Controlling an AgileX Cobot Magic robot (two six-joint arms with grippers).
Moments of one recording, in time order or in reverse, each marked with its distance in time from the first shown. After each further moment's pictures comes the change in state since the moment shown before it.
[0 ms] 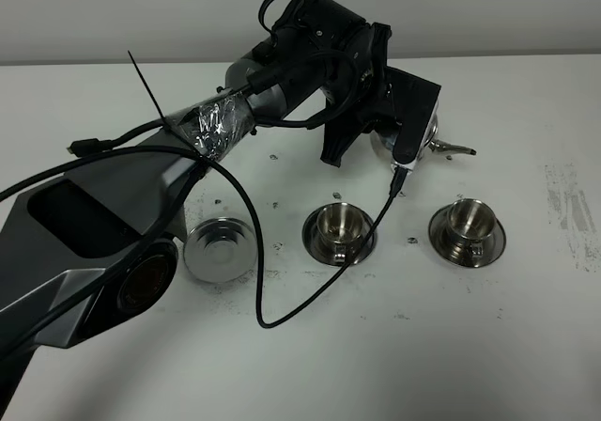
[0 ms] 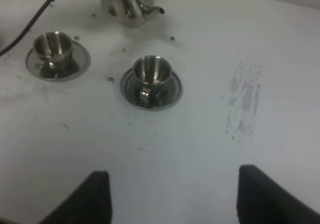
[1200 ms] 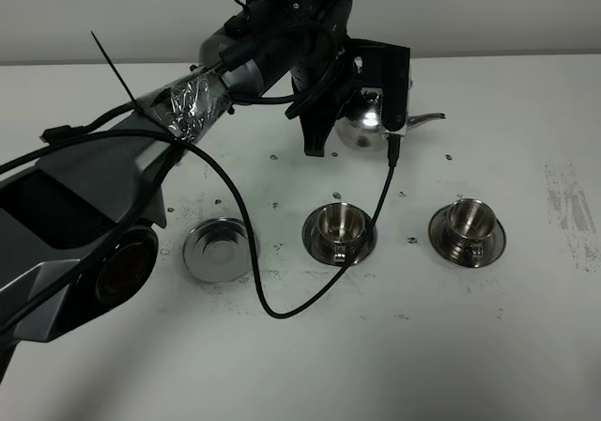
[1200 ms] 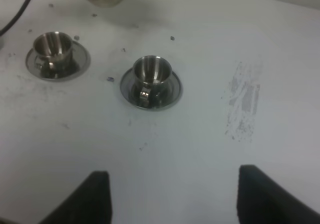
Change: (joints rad) left arm 0.034 -0.047 0.000 0.072 0.149 -0.274; right arm 0.000 0.000 0.000 0.000 0.000 0.000
